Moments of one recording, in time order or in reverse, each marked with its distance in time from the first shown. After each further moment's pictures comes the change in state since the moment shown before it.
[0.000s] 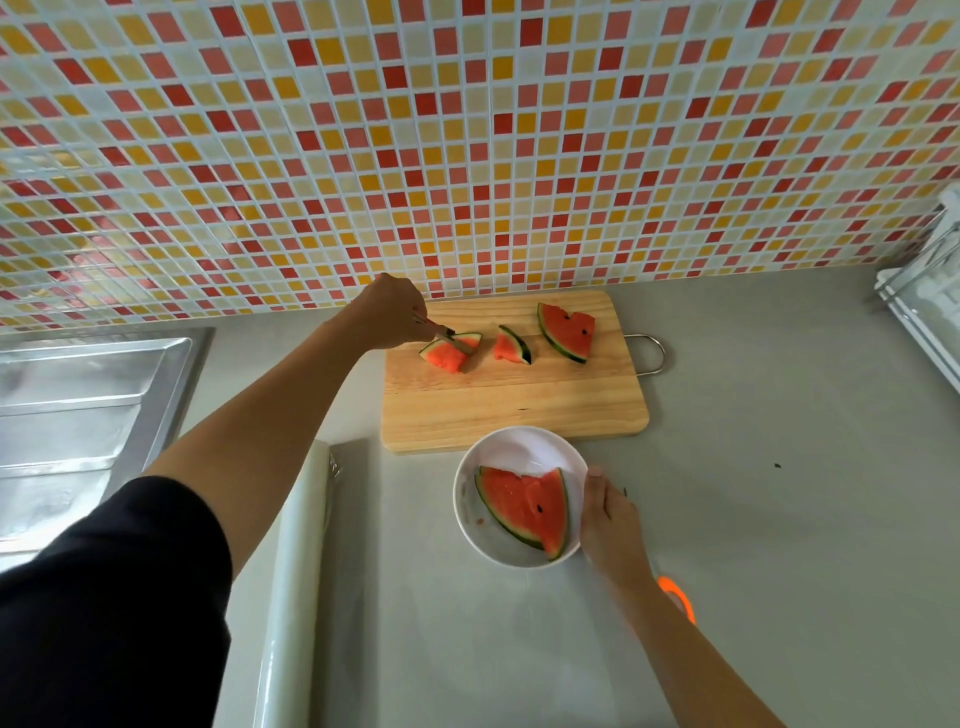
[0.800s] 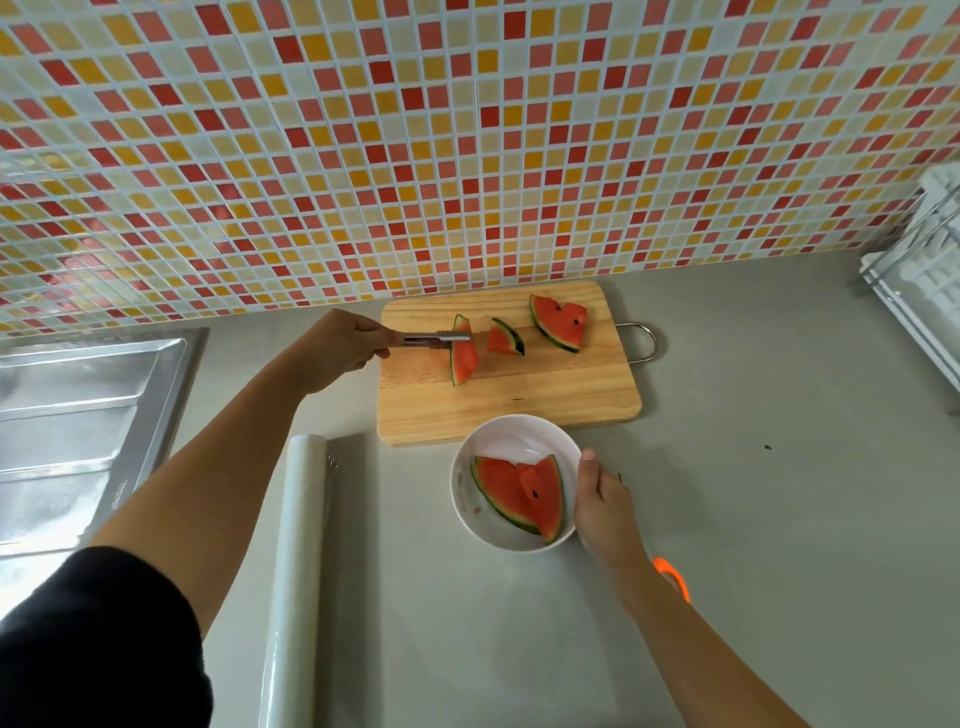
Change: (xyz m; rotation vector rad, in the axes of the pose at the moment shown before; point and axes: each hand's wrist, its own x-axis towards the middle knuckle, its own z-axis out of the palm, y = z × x) left_hand -0.050 -0.033 0.014 -0.781 -0.093 -0.156; right_hand 0.001 0.006 0.003 0.022 0.012 0.050
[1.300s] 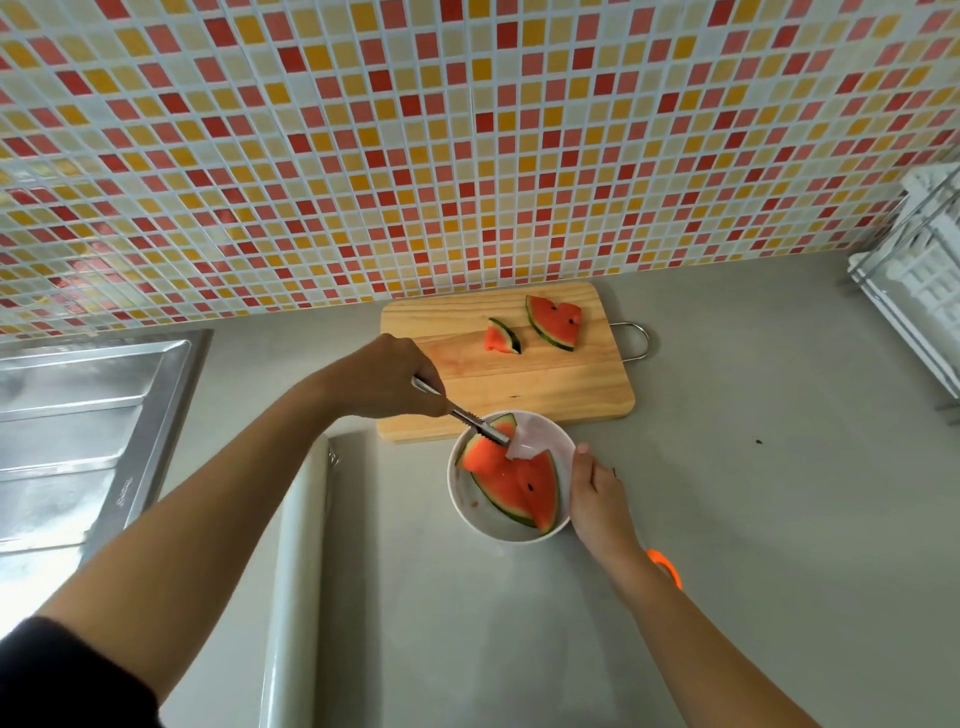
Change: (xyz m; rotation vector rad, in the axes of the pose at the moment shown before) left_hand -0.057 0.054 0.038 0.594 -0.208 0.272; right_hand -0.003 -0.004 -0.005 -0.006 -0.054 -0.031
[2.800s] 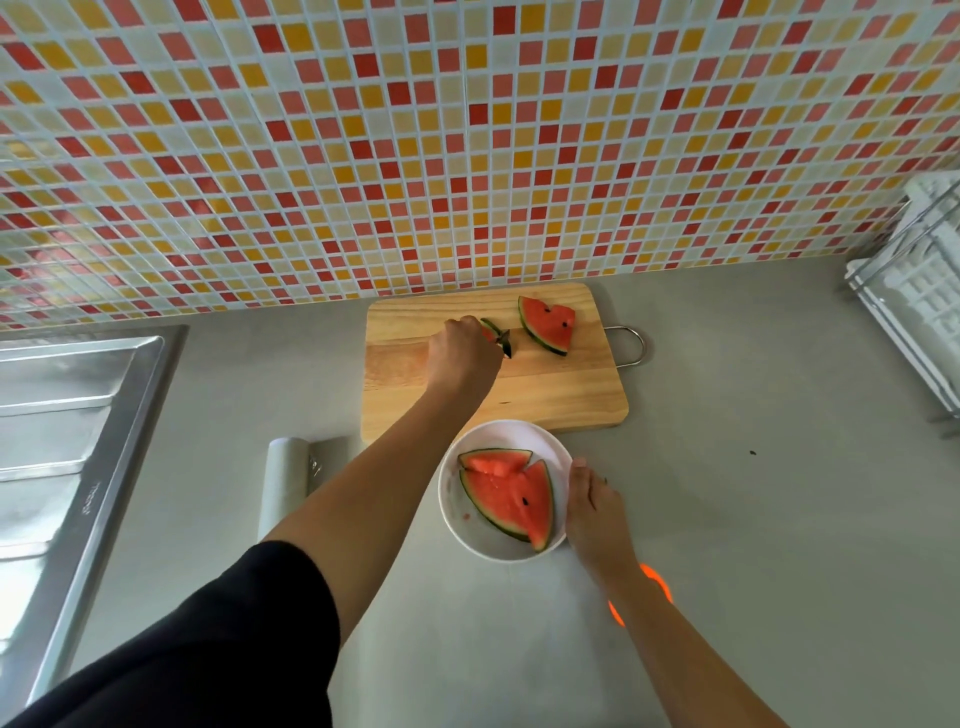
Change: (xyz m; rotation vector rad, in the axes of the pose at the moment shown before) left_hand 0.108 0.035 0.065 -0.064 0.488 -0.436; right_hand 0.000 -0.002 -0.005 -0.027 0.025 -0.070
